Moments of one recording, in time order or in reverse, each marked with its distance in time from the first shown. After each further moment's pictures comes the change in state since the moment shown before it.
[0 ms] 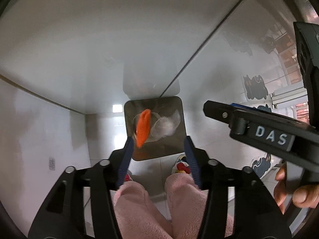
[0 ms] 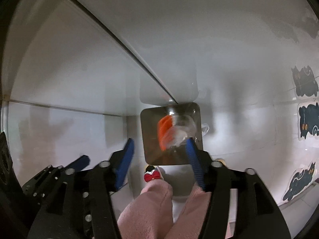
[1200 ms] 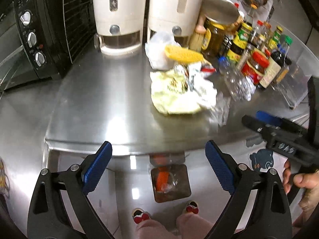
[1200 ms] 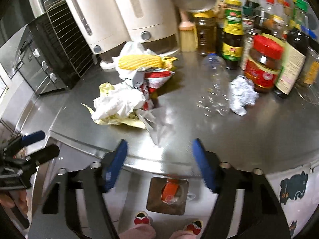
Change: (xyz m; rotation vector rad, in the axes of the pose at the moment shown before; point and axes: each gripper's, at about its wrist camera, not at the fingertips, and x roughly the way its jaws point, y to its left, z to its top) left arm -0.270 0.010 0.072 0.029 -0.422 0.083; right arm -0.231 0.062 0.058 -0.262 -0.465 0.048
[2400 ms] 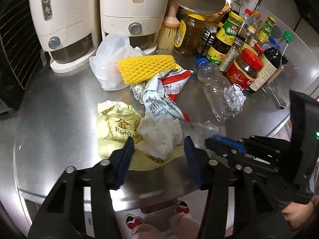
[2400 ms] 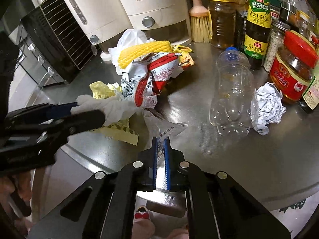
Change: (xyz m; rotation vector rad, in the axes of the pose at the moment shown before) left arm 0.082 -0.063 0.071 0.102 0.094 -0.140; right arm 0.049 -0.016 0.029 -0.040 0.098 0.068
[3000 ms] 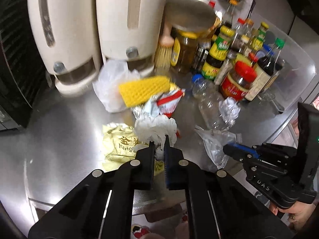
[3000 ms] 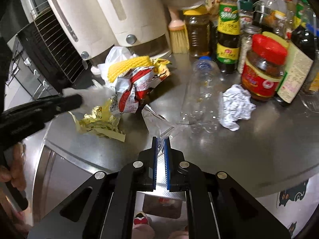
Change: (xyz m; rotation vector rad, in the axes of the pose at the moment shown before) left arm -0.036 -0.012 0.011 0.044 -0.108 0.030; right arm -0.041 -0.016 -0.005 0.064 -0.073 -0.072
